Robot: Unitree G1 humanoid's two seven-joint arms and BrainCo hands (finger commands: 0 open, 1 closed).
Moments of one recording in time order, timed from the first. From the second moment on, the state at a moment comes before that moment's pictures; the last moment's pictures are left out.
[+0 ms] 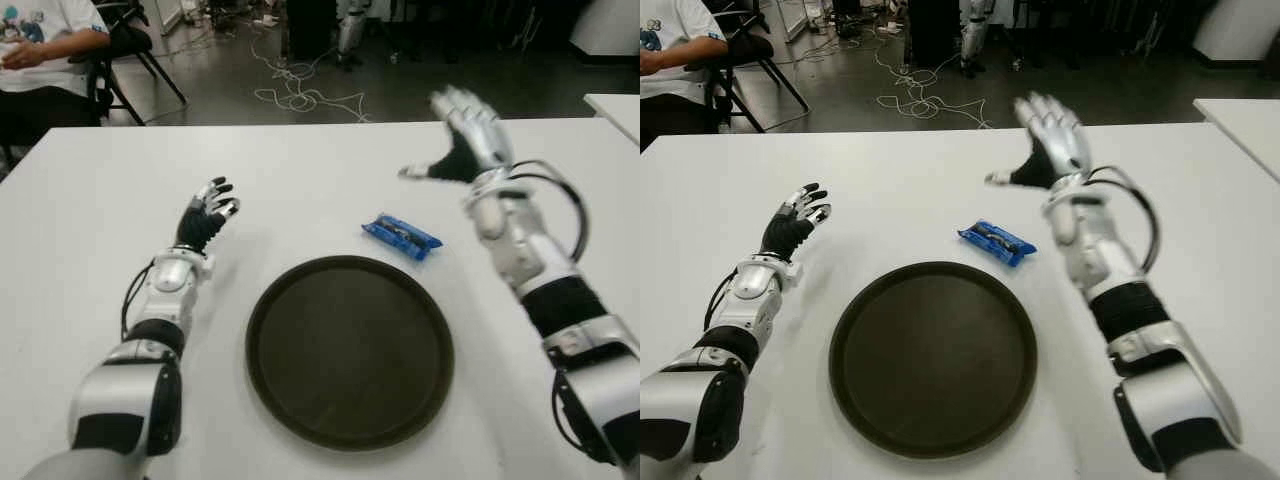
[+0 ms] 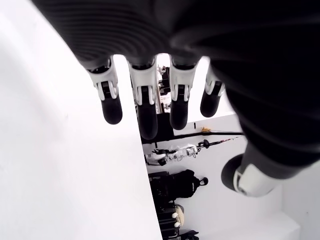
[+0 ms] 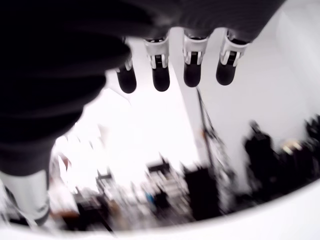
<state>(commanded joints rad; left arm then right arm) -0.71 0.17 0.14 1.25 0.02 -0.49 -0.11 -0.71 -0.31 0.40 0.57 -0.78 0.15 -0.15</state>
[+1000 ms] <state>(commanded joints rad) -0.71 0.17 0.13 1.24 0.04 -0.51 -0.08 -0.83 -0.16 0.51 0.94 -0.79 0.24 -0.13</state>
